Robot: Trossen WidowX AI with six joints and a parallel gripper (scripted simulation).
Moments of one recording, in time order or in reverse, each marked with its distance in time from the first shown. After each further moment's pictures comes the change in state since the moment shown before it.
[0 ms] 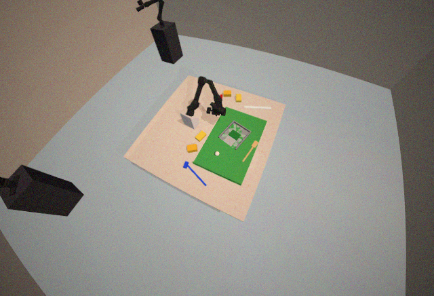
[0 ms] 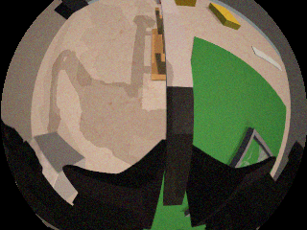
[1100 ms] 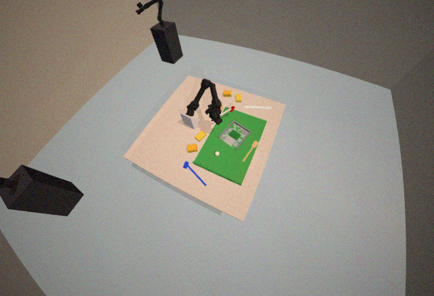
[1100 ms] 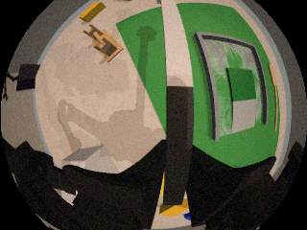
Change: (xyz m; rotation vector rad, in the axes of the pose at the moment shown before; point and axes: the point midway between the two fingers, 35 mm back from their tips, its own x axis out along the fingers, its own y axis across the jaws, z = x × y) arm -0.085 -0.003 -0.094 0.662 0.123 -0.082
